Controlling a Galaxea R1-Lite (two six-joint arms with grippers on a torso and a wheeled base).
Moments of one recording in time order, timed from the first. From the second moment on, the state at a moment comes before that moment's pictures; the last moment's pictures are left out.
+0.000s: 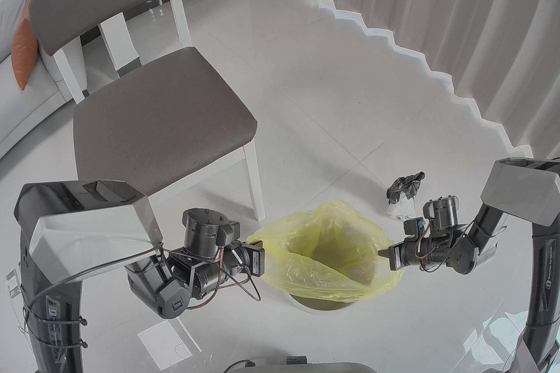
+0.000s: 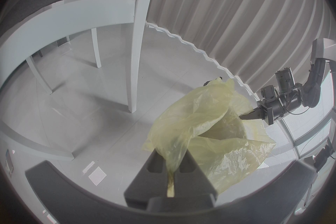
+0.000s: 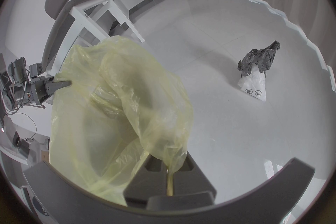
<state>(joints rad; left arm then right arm) -0.54 2.28 -0.73 -1.06 -0.01 -0.19 0.20 2.36 -0.77 -0.82 0.34 0.03</state>
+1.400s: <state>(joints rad) -0.56 2.31 -0.64 -1.19 0.00 -0.17 0.21 2.38 -0.64 -1.00 0.34 0.03</state>
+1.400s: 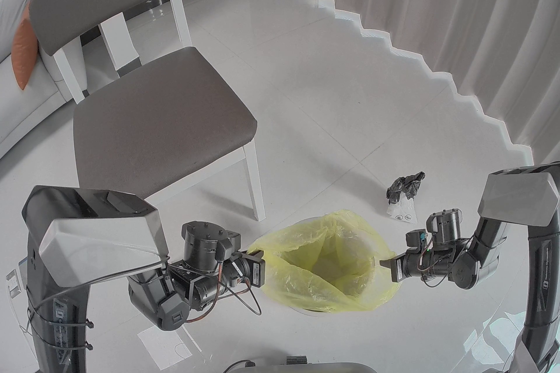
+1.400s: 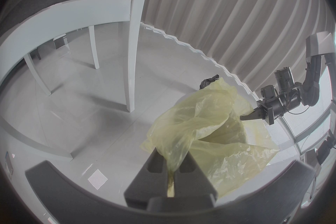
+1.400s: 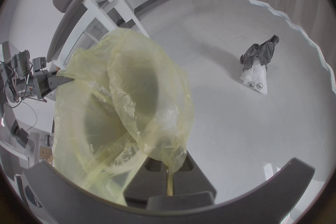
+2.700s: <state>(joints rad) -0.53 2.34 -0.73 -1.20 0.01 -0.18 0.13 2.30 -0.74 -0.87 0.34 0.03</state>
